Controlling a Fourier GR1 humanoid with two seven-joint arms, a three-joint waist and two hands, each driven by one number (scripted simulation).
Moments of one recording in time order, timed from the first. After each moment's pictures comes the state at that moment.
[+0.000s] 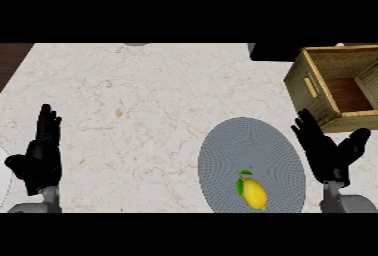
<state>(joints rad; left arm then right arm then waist) -0.02 0.27 -0.01 -1.48 0.11 0.42 -0.09 -0.07 -0.27 0.05 -1.38 -0.38 -0.12 0.15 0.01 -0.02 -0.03</state>
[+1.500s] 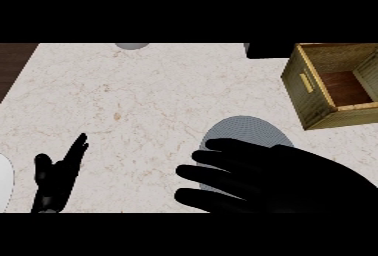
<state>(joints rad) 0.11 0.34 -0.13 -1.46 0.19 0.15 0.17 -0.63 -0.57 0.49 -2.18 0.14 0.58 0.29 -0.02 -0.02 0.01</state>
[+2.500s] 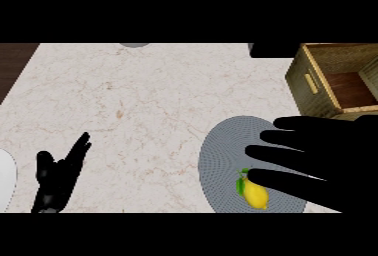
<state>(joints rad) 0.10 0.33 -0.12 -1.49 0.18 0.12 0.22 -0.83 -0.91 0.31 -2.13 -0.25 1.00 0.40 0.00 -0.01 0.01</state>
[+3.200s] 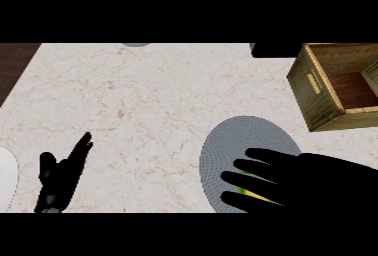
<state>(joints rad) 0.10 0.31 -0.11 -1.47 0.16 0.10 0.19 -0.60 -0.73 0.44 -2.21 0.03 0.96 0.39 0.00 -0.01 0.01</state>
